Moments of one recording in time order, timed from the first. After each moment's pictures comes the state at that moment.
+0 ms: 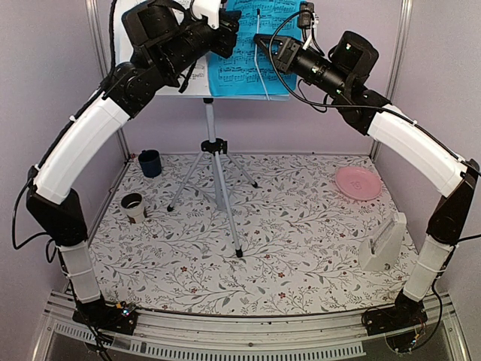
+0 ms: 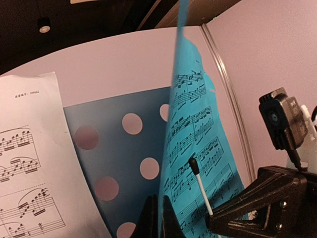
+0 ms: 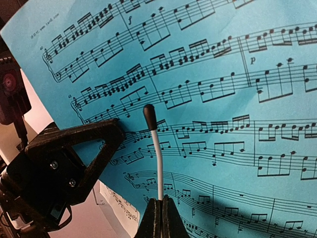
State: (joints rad) left arm -0.91 1.88 2.41 -0.19 -0.30 0.46; right arm 0.71 1.77 1.96 0.24 -0.35 0.38
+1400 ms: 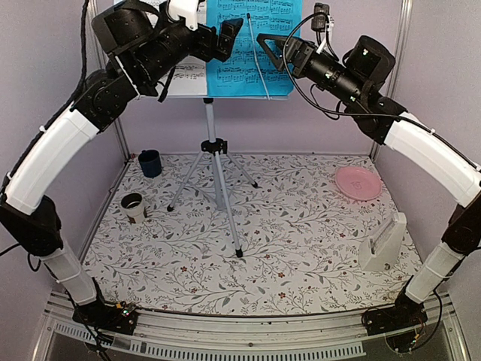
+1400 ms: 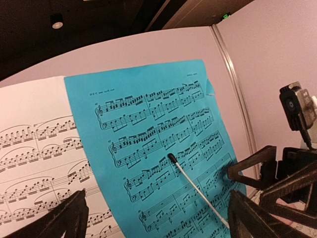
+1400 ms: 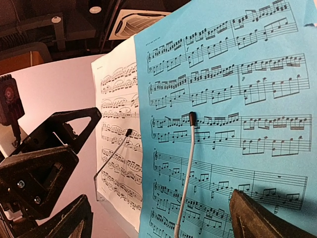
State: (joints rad) left arm -0.97 1.70 2.19 -0.14 -0.42 0.48; right arm 0.72 1.64 1.81 0.26 -0.28 0.36
